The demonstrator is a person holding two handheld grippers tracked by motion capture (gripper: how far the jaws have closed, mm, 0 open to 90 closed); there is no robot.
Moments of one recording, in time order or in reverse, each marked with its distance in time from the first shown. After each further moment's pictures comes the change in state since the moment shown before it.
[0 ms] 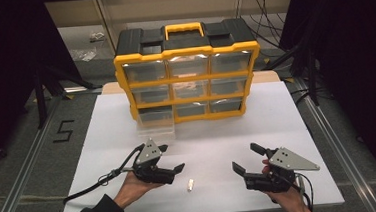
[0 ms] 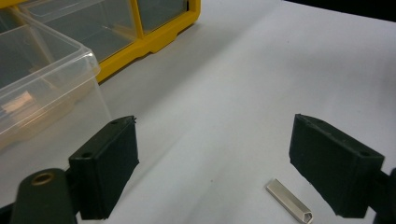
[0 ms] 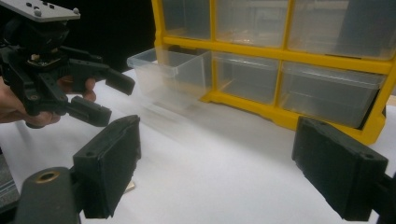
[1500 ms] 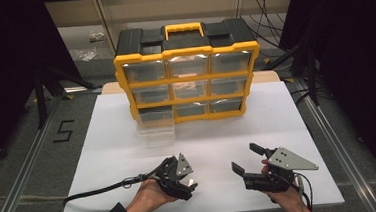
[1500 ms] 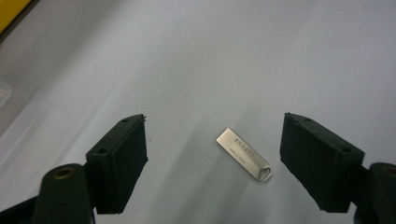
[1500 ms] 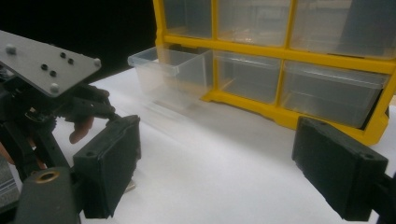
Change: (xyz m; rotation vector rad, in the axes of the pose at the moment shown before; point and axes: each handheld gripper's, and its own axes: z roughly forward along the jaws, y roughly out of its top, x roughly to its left) left arm -0.053 0.003 0.040 0.371 0.010 0.162; right arm 0.001 0.000 0.002 0.003 0.004 0.000
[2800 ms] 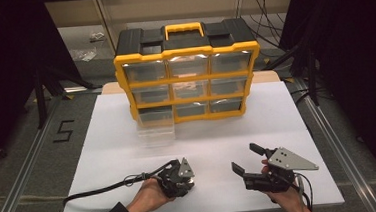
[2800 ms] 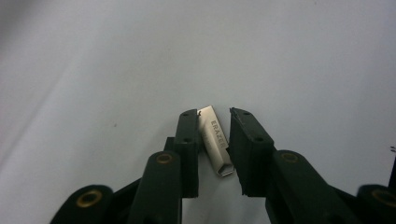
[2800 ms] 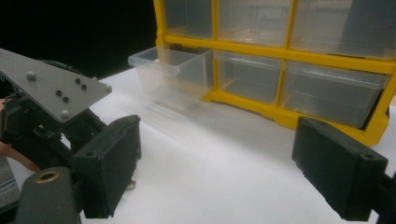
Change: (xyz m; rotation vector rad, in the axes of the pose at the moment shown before) left arm 0.002 -0.007 0.012 0.085 -0.110 0.054; right arm 0.000 0.000 0.000 -0.002 0.002 -0.003
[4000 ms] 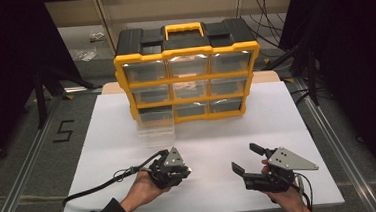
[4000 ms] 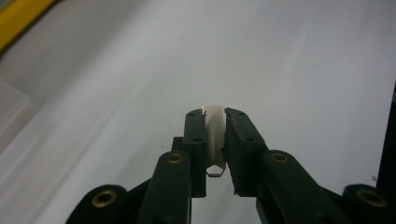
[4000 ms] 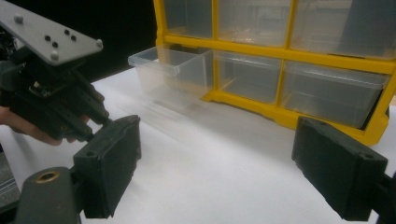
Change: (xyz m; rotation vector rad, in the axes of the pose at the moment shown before) left arm 0.022 0.003 -0.032 -0.170 0.019 -0.084; right arm 0.000 0.000 0.000 0.000 0.000 0.000
